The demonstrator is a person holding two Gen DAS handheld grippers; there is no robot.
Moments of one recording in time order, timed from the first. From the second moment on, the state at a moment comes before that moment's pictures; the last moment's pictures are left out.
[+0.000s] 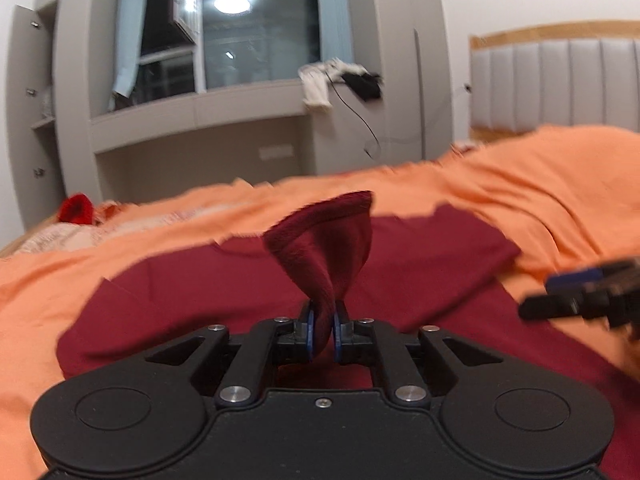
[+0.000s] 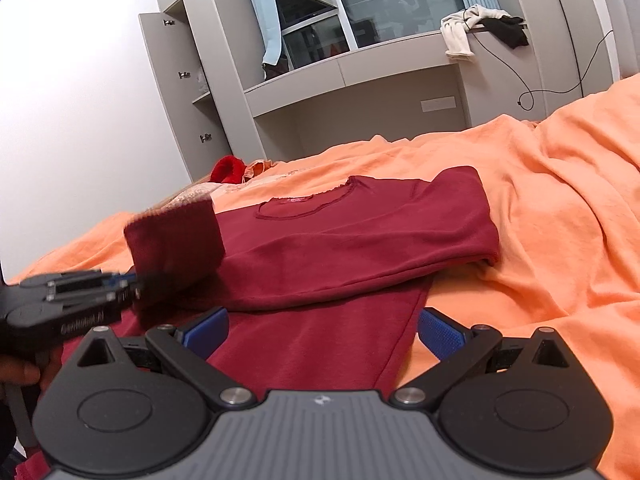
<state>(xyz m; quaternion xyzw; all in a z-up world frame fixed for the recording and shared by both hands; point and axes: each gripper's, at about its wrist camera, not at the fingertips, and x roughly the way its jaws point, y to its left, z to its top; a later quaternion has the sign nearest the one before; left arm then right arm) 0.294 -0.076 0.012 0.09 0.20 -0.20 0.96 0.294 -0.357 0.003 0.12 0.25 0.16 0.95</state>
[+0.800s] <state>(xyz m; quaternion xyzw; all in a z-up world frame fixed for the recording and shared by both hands) 0.349 0.057 0.038 -0.11 0.24 -0.06 0.96 0.310 -0.296 0.013 -0.03 0.23 0.18 0.96</state>
